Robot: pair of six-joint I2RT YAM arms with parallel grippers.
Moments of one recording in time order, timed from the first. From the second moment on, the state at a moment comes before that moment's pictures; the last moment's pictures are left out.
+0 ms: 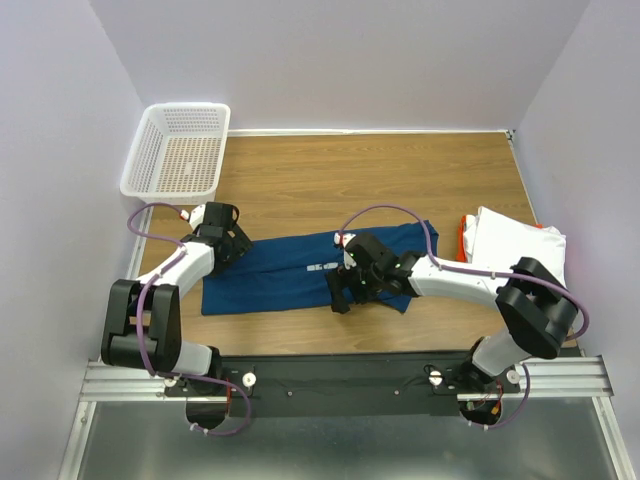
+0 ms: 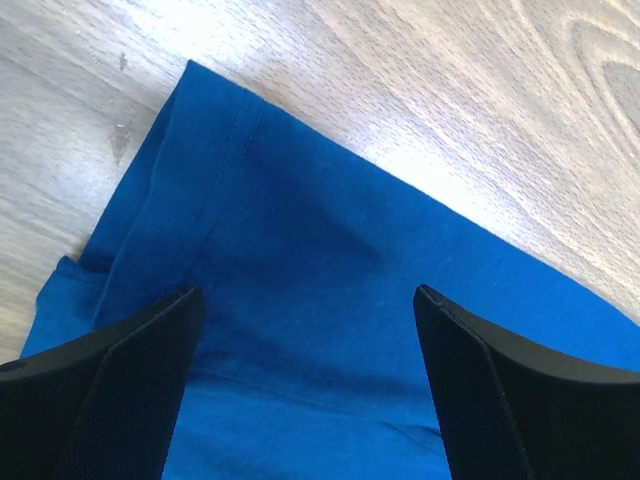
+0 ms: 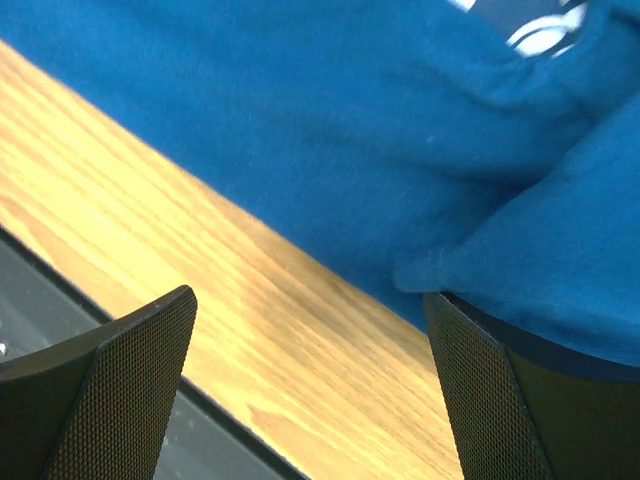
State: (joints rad) left arm -0.13 1.41 0.72 -0.33 -0.21 -0.77; right arm 0.89 1.55 0.84 -0.28 -0.14 0.36
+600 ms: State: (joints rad) left arm -0.12 1.41 0.72 -0.34 -0.22 -0.76; right arm 0.48 1.30 0.84 -0.36 0.19 0.56
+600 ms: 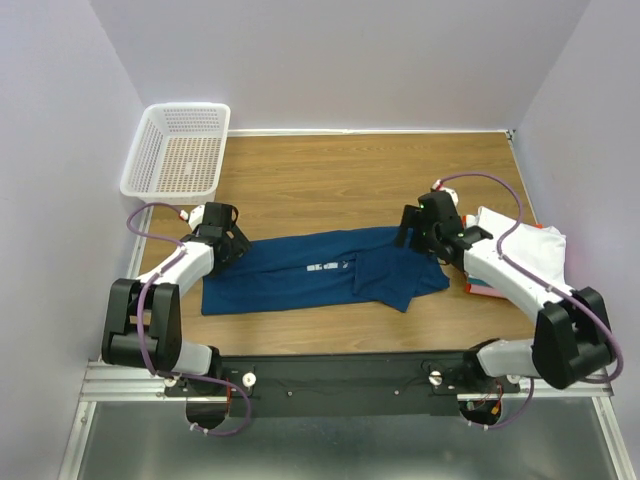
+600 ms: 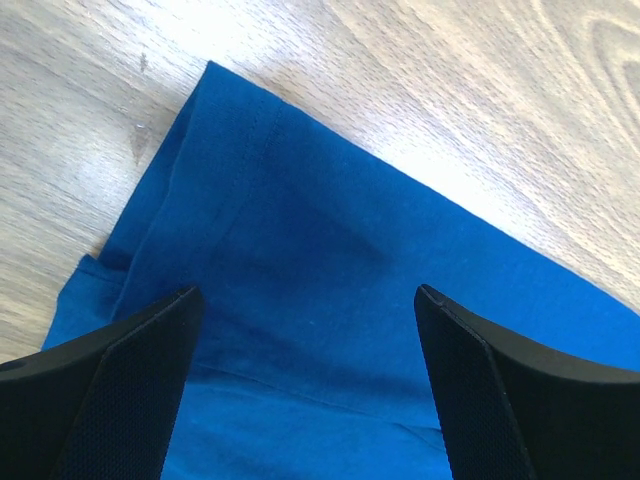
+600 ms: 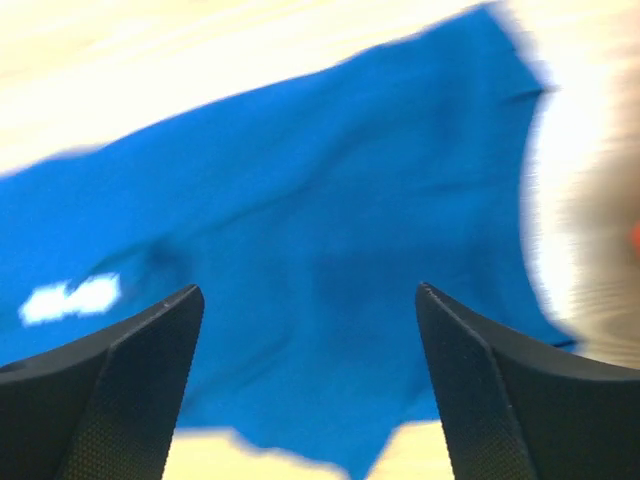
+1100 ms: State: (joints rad) left arm -0.12 1.43 0.72 -0.32 -0.22 -0.73; right arm 0.23 1.63 0.95 -0.39 0.20 0.52
